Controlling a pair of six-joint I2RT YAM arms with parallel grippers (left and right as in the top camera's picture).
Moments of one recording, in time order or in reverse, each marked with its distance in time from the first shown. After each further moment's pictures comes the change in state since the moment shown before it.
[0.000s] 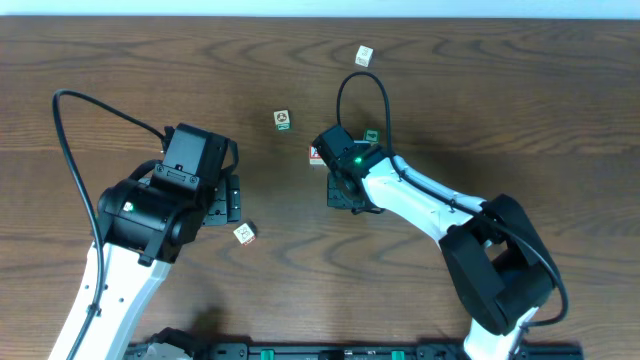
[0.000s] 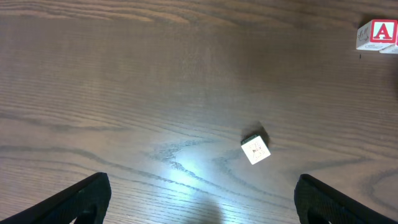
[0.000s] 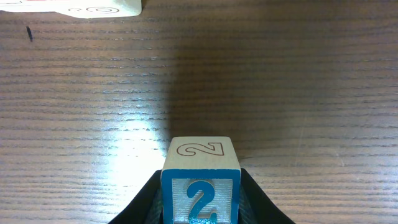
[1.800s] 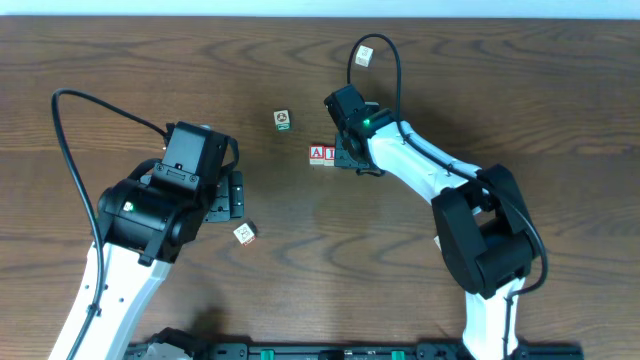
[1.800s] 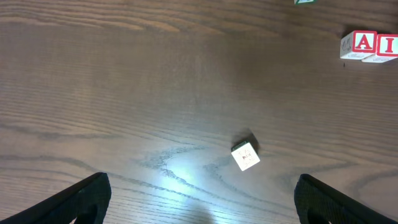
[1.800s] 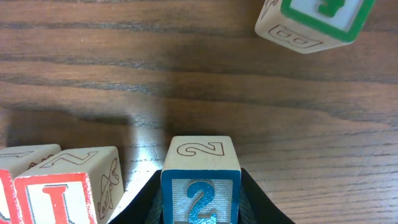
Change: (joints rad) left arm 0.000 0.000 0.000 0.035 0.023 0.000; right arm -0.126 0.163 0.230 0.022 0.064 -0.087
